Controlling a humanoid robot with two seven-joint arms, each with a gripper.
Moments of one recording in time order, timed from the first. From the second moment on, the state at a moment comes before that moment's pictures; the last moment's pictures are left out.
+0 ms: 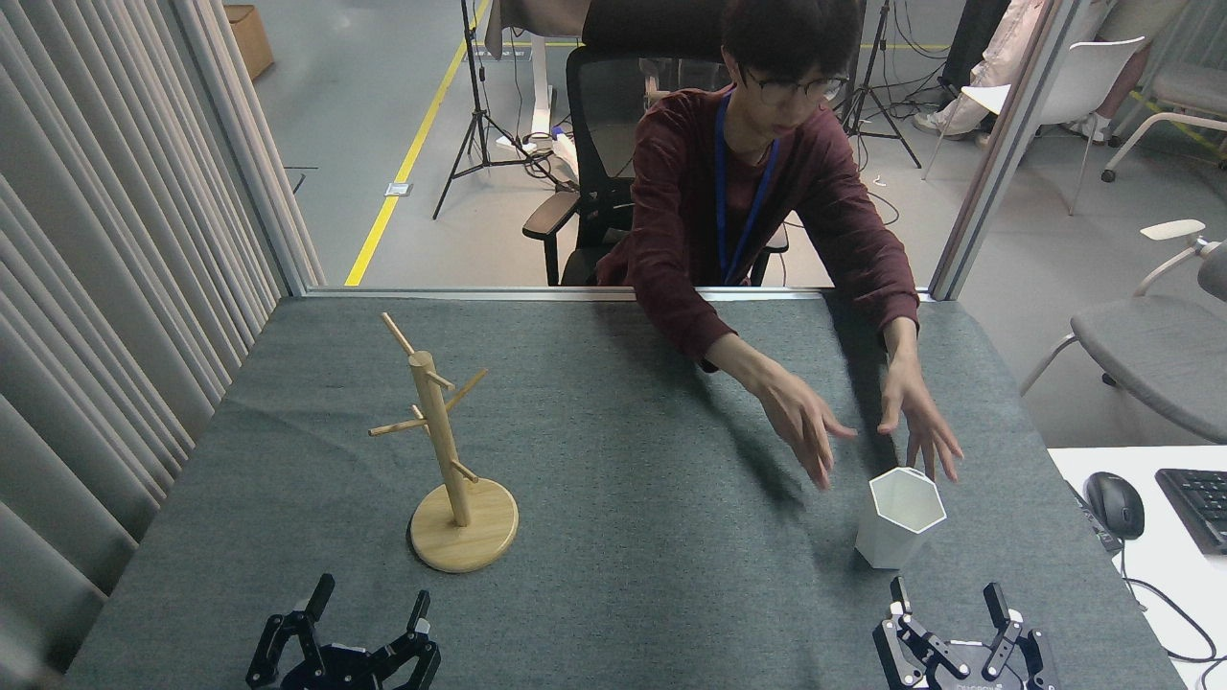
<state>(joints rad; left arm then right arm) 0.24 0.01 0.04 -1.69 -1.58 -0.20 0.18 0.16 -0.10 -0.08 -1.45 1.37 -0.05 -0.30</state>
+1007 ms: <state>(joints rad) 0.24 0.01 0.04 -1.69 -1.57 -0.19 0.18 -0.14 -0.11 -0.03 -1.10 1.41 -0.05 -0.30</state>
